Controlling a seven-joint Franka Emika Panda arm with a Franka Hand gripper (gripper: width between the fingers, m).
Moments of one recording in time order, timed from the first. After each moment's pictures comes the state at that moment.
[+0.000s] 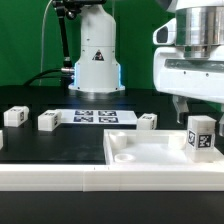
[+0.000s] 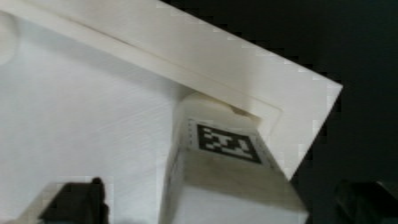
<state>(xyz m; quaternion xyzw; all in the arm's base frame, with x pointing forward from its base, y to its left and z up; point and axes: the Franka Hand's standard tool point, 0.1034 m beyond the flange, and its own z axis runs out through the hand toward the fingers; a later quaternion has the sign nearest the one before) 0.622 0.123 0.076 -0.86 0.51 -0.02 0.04</state>
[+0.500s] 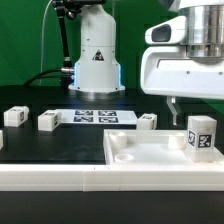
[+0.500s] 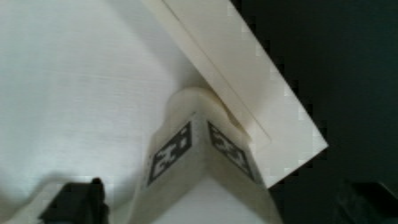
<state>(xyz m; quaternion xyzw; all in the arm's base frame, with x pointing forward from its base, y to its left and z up) 0.625 0.126 0.079 -0.96 0.29 -0.03 0.03</state>
